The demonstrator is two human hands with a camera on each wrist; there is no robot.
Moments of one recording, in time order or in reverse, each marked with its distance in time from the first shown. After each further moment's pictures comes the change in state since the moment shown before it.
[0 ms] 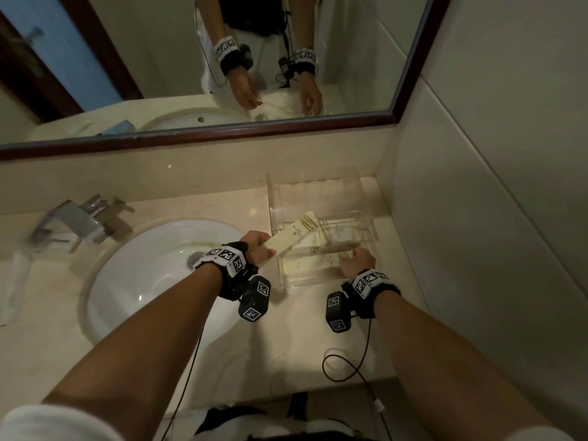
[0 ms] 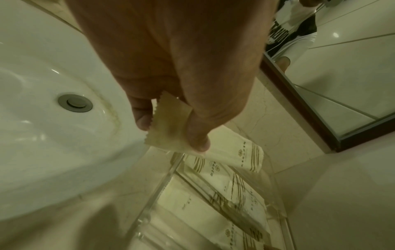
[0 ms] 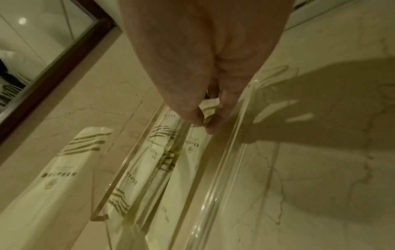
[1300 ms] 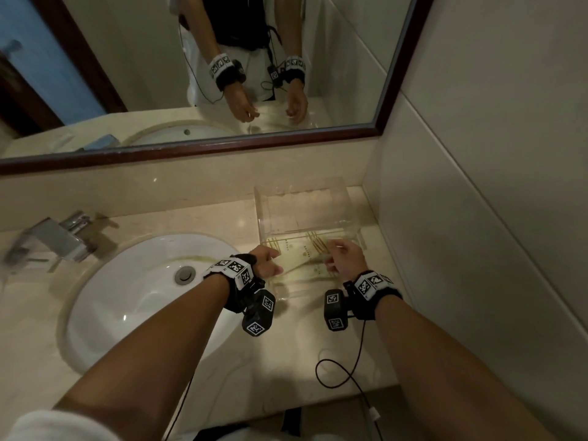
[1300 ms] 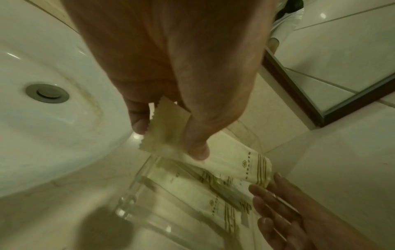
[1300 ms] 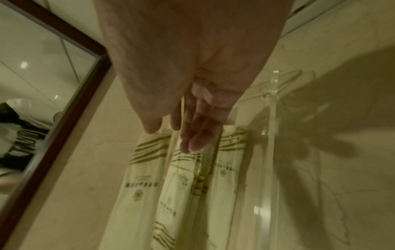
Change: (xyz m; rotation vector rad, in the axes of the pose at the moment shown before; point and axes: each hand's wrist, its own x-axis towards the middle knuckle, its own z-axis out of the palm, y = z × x) left_hand 0.011 0.021 0.022 0.006 -0.094 0.035; right_hand 0.013 -0.009 -0.011 0.527 -0.101 -0.179
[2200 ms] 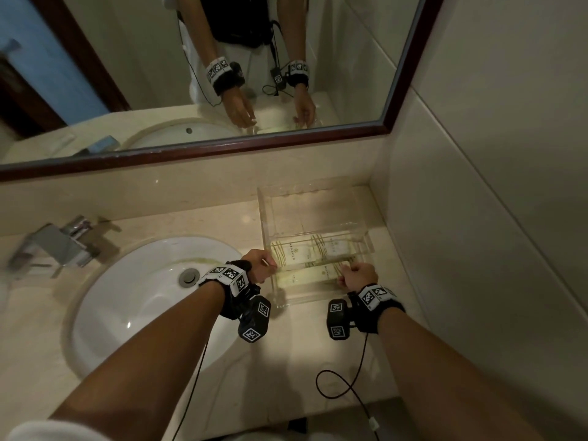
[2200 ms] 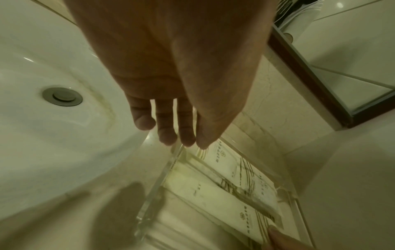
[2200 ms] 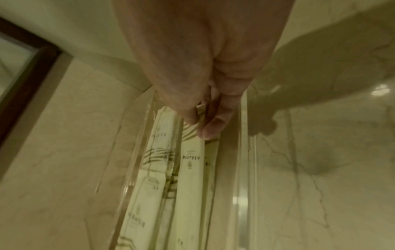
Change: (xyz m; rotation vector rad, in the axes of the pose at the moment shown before) left_hand 0.006 -0.010 -0.010 -0.145 0.014 -0.088; right_hand 0.010 0.029 -0.001 -0.230 0.163 0.241
